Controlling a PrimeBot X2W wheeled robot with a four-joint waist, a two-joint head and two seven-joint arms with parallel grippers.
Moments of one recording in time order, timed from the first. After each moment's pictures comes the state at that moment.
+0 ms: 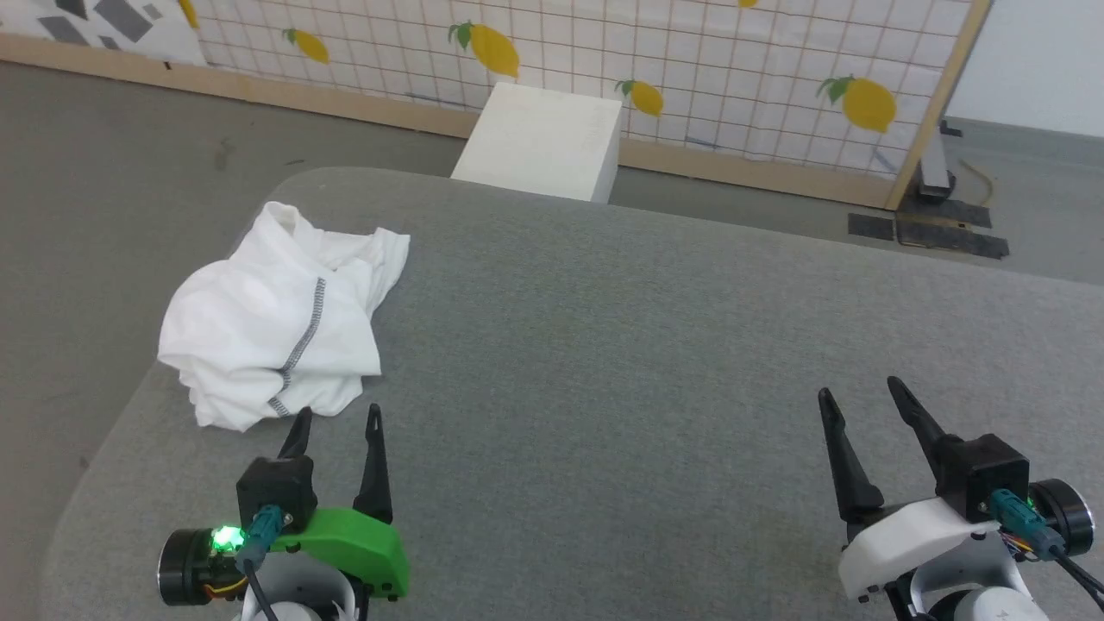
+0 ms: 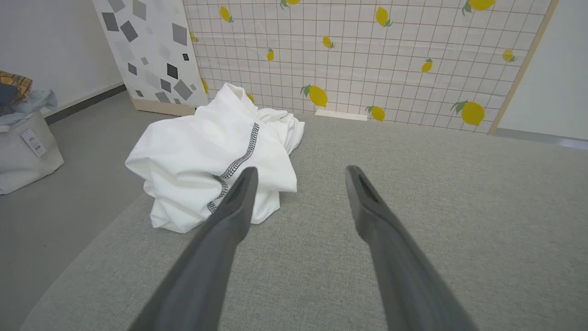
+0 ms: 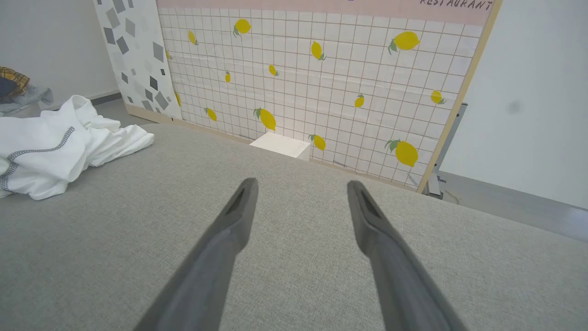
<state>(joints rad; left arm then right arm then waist) -0.01 0.07 -0.07 0.08 -0.08 0.06 -0.09 0.02 -0.05 -0.01 0.02 0.01 0.13 -0.05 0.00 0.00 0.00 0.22</state>
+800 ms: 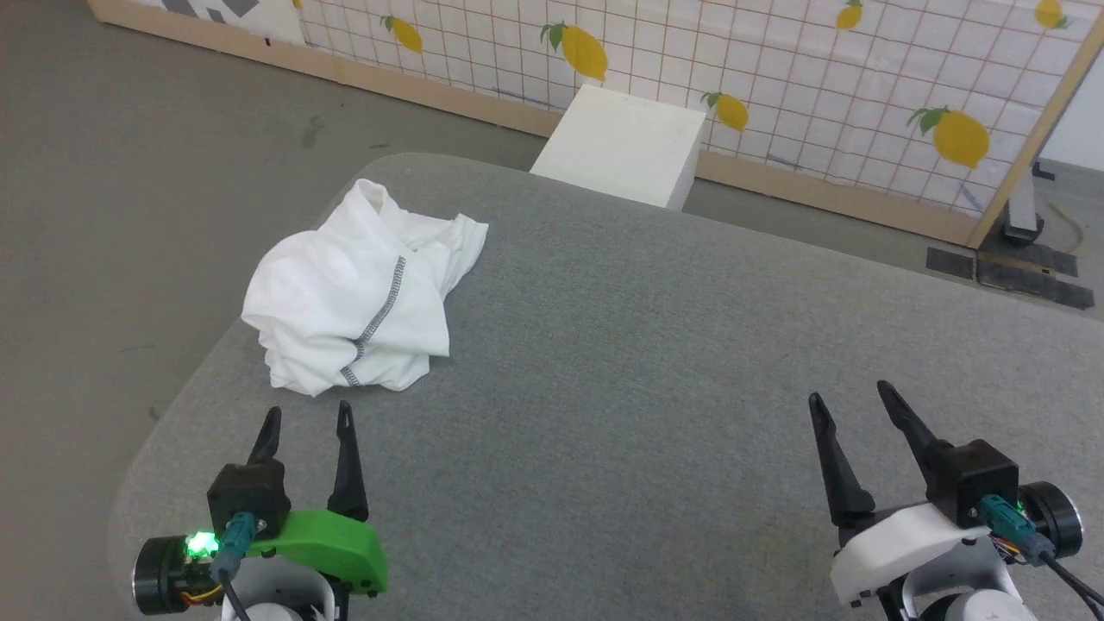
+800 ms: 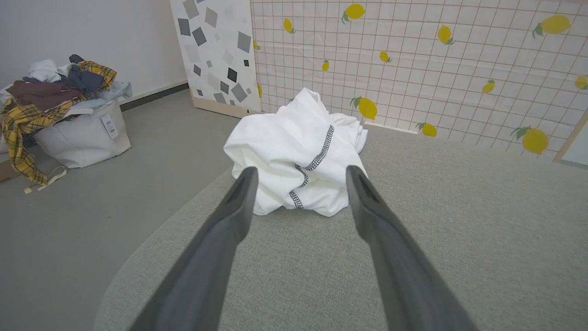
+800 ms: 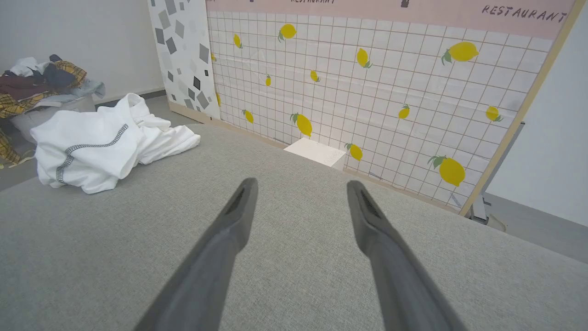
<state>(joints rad) -0.01 0.10 -0.07 0.09 -0.12 0.11 -0.13 0.02 -0.05 0.01 0.04 0.01 0.13 -0.08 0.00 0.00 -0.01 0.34</state>
